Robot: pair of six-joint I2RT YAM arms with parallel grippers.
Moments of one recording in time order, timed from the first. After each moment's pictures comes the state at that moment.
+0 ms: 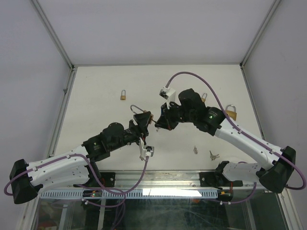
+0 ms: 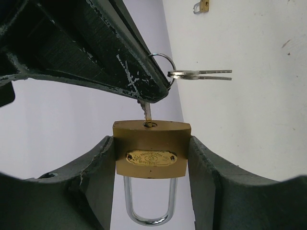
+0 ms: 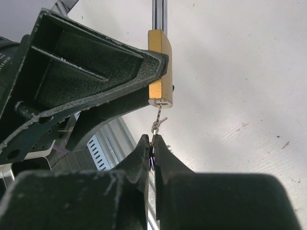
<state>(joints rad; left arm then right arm) -1.05 0.85 0.57 0.07 -0.02 1.47 0.85 1.19 1.12 -0.50 -0.38 0.25</state>
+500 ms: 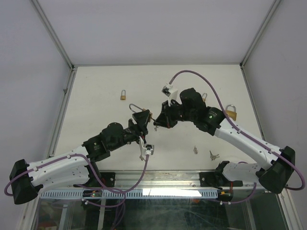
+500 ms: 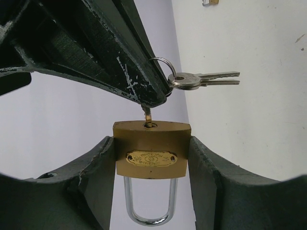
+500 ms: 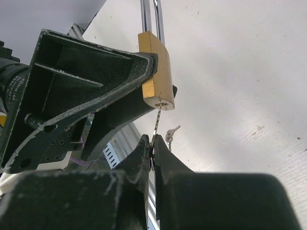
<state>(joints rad) -1.05 0.85 0.56 0.13 -0.04 1.47 0.83 1.19 1.09 -0.40 -0.39 0.40</state>
